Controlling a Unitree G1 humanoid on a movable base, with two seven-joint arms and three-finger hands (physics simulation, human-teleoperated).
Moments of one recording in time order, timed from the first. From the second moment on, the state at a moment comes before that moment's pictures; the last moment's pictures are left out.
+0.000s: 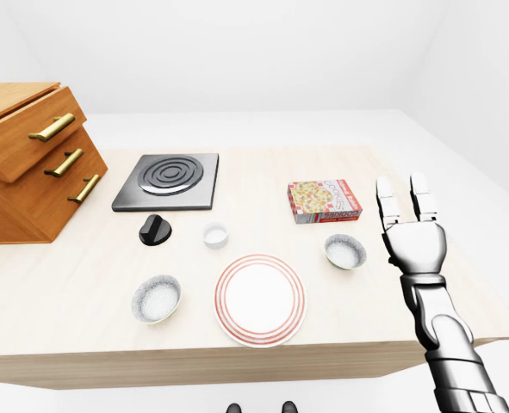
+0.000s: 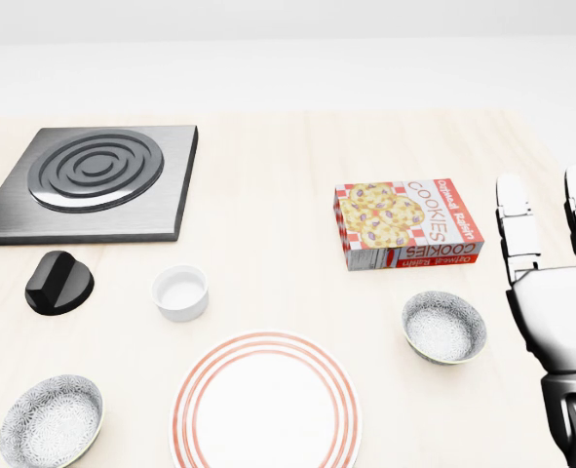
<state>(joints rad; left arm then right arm) -0.25 1.03 0.70 1.06 -1.18 -0.09 0.05 -0.14 -0.37 -0.18 0.19 -1.45 -0.09 -0.52</state>
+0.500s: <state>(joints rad) -0.25 1.03 0.69 1.06 -1.18 -0.09 0.05 -0.17 -0.36 -0.10 0.39 -1.48 -0.09 -0.52</state>
